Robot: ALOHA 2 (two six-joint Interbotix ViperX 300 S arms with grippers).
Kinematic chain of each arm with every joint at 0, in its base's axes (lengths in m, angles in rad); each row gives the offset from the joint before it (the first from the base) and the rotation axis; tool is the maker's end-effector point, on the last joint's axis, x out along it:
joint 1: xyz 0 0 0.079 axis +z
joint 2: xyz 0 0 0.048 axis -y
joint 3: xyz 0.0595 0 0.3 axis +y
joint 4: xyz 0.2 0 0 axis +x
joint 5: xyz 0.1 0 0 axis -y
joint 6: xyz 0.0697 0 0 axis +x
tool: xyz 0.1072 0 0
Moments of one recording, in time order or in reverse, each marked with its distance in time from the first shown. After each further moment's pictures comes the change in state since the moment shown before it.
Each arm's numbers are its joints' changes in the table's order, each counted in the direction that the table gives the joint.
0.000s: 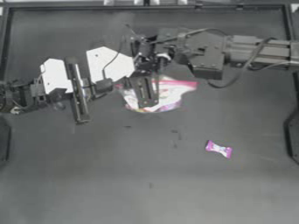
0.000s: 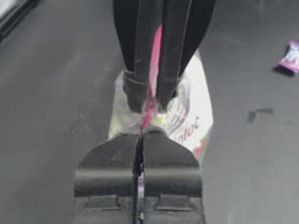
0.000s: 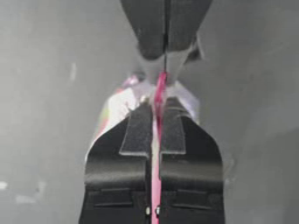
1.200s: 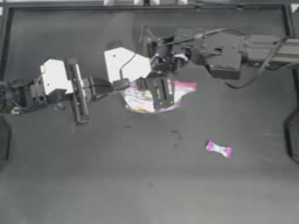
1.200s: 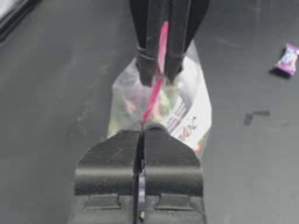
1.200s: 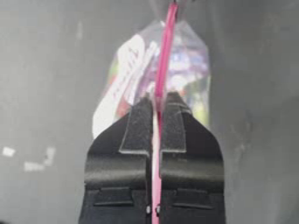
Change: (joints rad) left arm -0.002 0.000 0.000 0.000 0.000 0.000; right arm -0.018 0.092 0.153 0.003 0.023 0.018
